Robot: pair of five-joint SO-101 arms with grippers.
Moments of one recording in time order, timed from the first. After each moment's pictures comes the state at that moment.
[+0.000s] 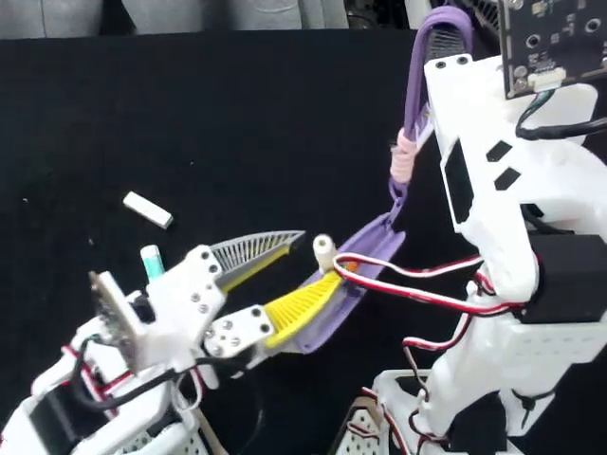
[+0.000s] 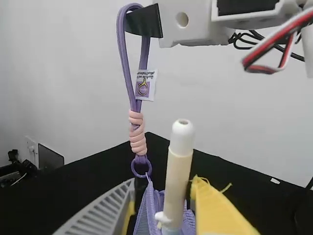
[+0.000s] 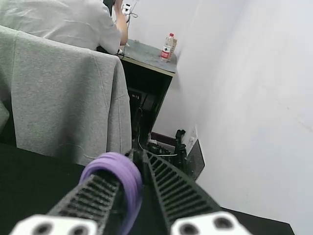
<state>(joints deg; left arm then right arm) 46.2 -86.0 45.2 47.3 3.4 0.4 -23.0 -37.1 73.9 17.9</state>
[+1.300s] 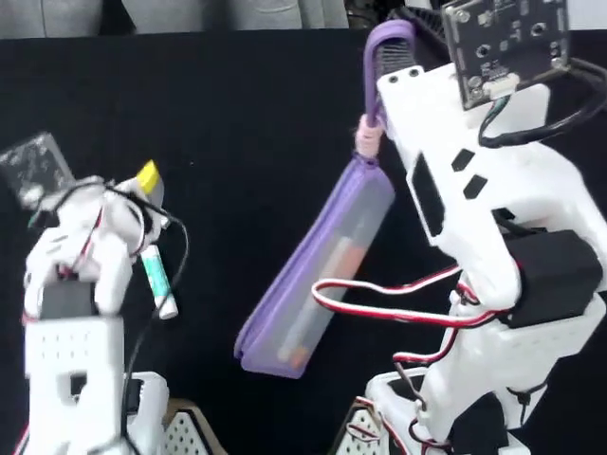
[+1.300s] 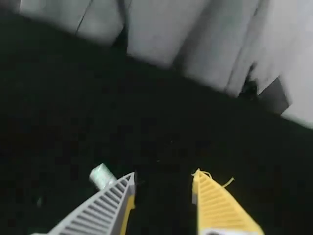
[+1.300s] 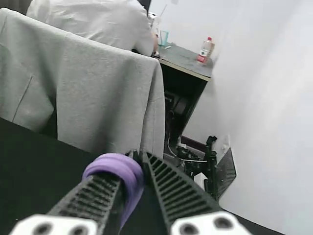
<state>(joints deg) -10.1 -59.9 49.5 49.7 19.5 -8.6 -23.0 -37.1 75.6 17.9</state>
